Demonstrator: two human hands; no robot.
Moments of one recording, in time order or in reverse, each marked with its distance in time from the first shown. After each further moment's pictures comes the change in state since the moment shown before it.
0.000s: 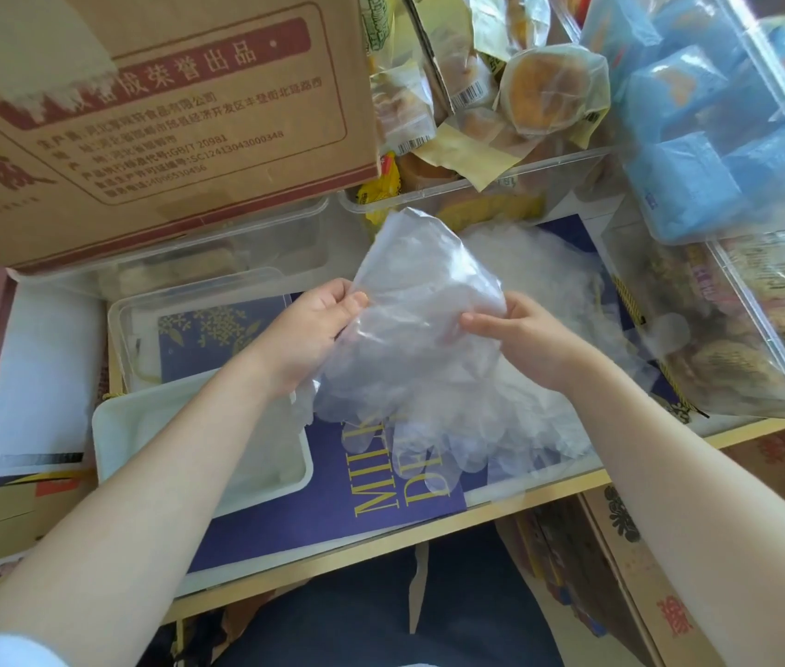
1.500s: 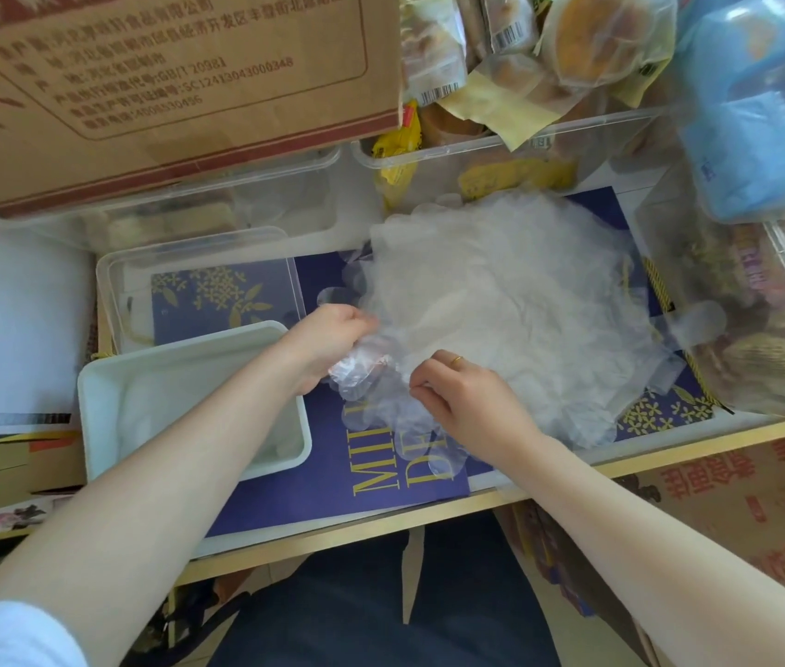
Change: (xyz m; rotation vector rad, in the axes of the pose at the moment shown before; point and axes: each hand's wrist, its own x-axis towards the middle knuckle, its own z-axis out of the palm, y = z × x) left_hand 0.020 -0.055 0.004 0.212 0.085 -0.346; right_hand -0.016 0.076 0.062 -1.013 0.081 -0.449
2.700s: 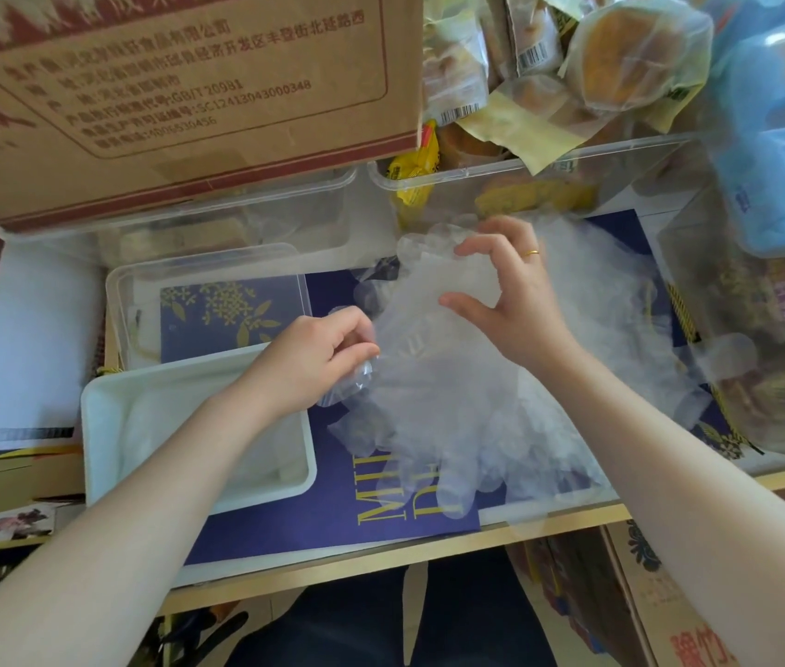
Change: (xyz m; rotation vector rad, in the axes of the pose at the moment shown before) left_hand -0.025 0.001 -0.029 0.535 0.112 0.594; right_hand 0.081 0.033 -0.058 0.107 0.262 0.064
